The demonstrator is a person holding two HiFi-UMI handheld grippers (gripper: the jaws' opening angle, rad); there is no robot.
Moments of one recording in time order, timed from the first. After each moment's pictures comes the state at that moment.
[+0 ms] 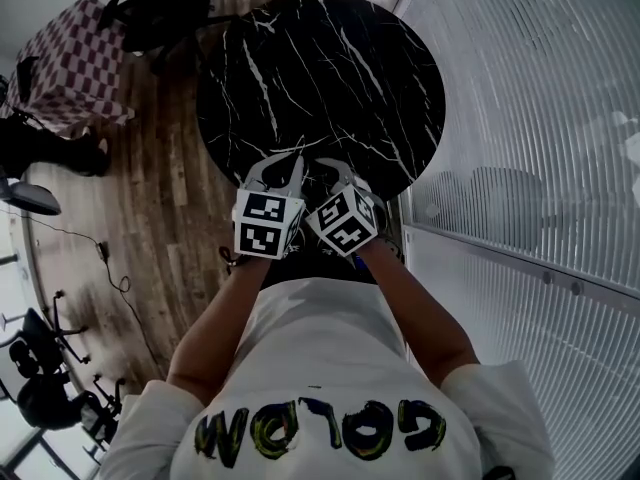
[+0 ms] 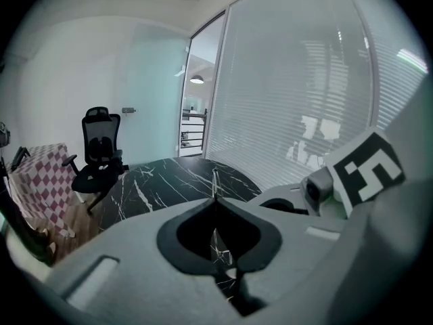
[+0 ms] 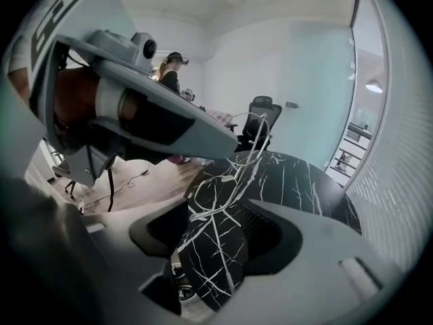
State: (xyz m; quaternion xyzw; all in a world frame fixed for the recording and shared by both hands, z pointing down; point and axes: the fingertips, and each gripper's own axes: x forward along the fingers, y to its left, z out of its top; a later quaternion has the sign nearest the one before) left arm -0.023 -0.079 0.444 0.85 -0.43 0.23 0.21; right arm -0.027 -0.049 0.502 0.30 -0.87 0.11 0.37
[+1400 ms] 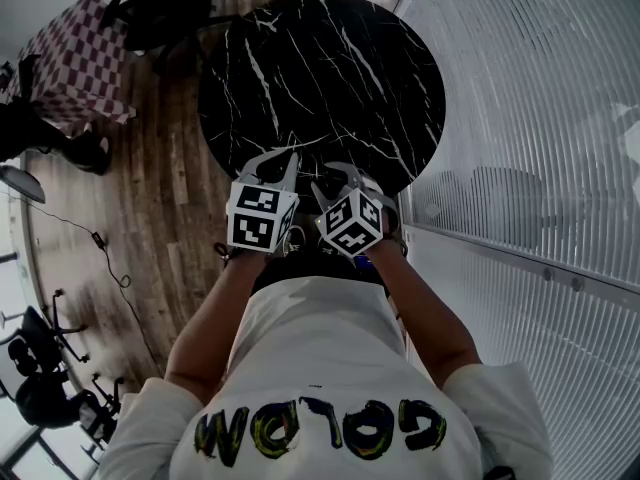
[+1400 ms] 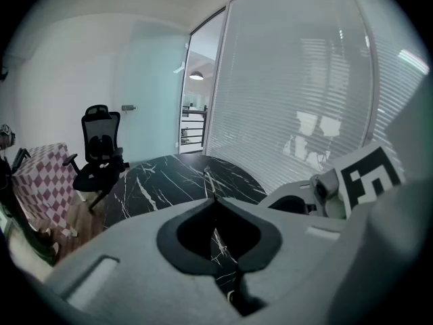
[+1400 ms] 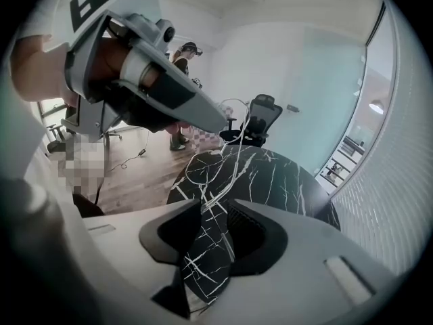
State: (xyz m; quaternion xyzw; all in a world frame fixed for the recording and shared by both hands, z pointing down) left arm -0.035 -0.077 0.453 0.84 -0.43 0.25 0.21; right arm -0.002 -0.042 0.520 0.31 -0.85 0.06 0.42
